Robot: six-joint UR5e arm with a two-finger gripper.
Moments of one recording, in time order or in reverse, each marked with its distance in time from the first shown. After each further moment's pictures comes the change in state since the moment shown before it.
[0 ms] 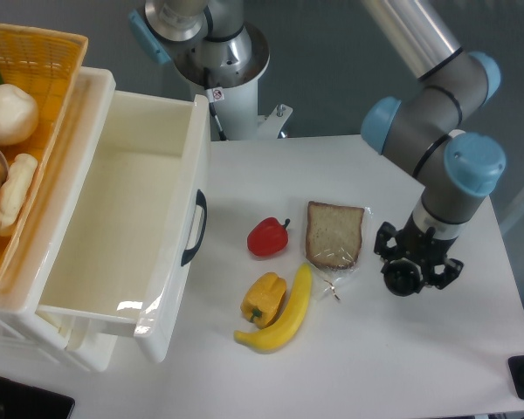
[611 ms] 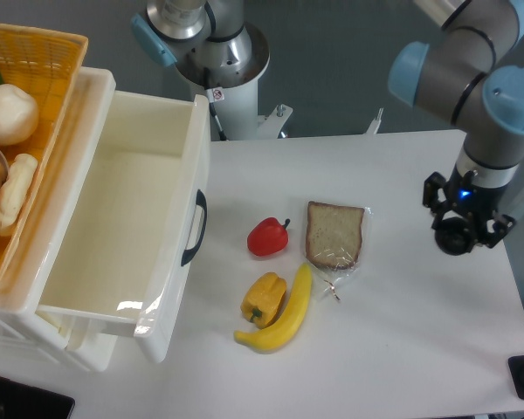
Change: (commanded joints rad) arm 0.014 0.003 0.152 -0.140 0.161 0.129
